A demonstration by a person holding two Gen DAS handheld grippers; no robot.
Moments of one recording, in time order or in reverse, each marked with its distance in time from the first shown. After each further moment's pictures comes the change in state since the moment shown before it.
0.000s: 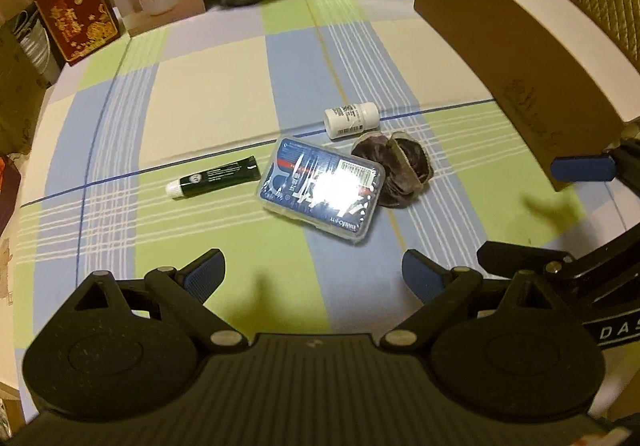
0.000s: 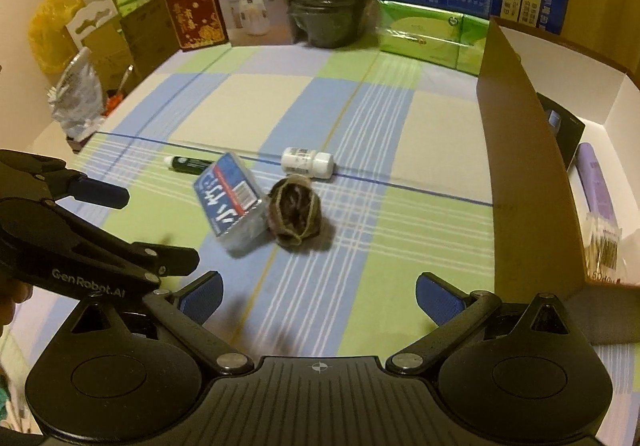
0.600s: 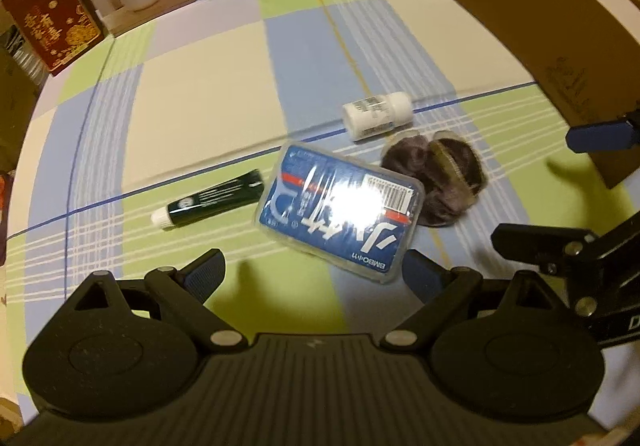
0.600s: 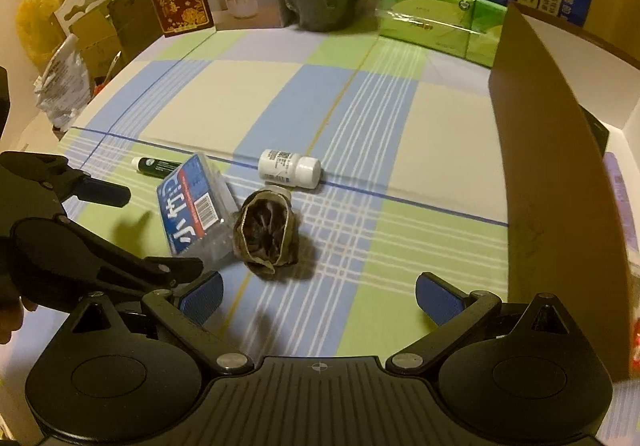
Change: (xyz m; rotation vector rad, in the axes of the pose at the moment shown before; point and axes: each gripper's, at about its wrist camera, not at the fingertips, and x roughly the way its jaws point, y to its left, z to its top) left arm 0.056 0.002 0.016 0.049 0.030 0.060; right arm 0.046 -0.012 0.023 -0.016 0.046 -0.001
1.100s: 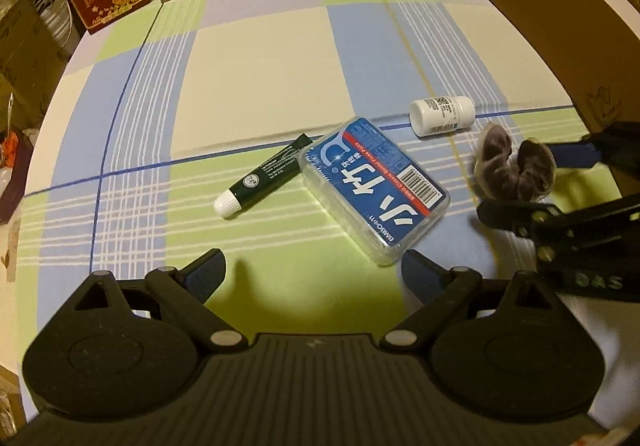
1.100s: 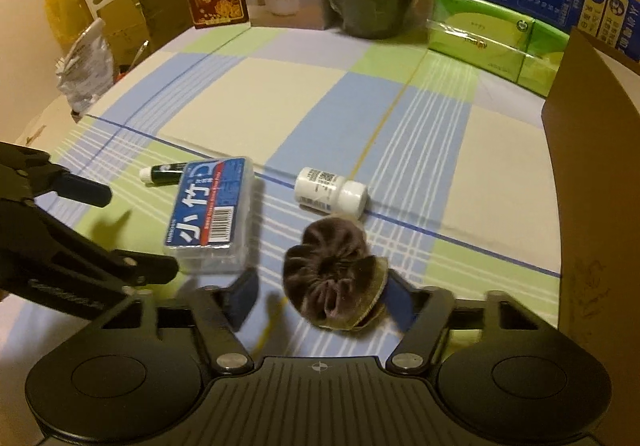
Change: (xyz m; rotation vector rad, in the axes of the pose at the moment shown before) left arm -0.003 0.037 -0.006 -0.121 0.024 0.007; right arm 0.036 0.017 0.012 -0.092 -0.021 0.043
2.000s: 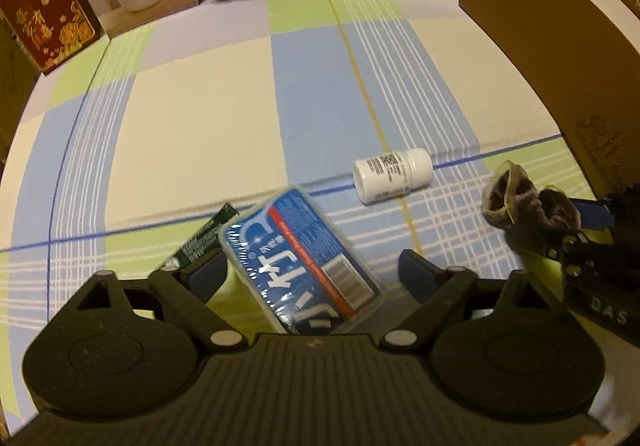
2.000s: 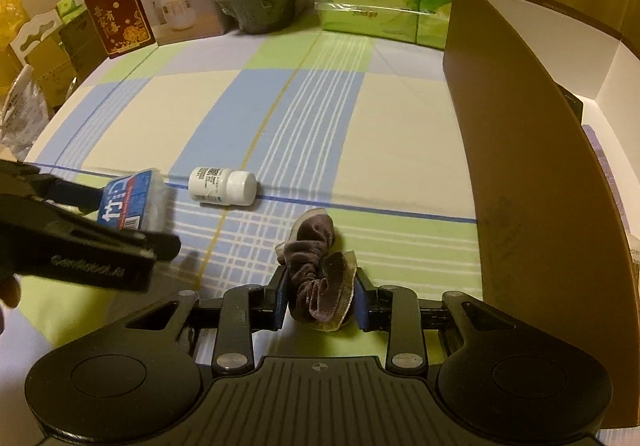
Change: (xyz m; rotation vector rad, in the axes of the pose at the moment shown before) left arm 0.026 -0.042 0.047 0.060 -0.028 -0.014; right arm -0.019 -0.050 -0.011 0.200 0.004 -0.118
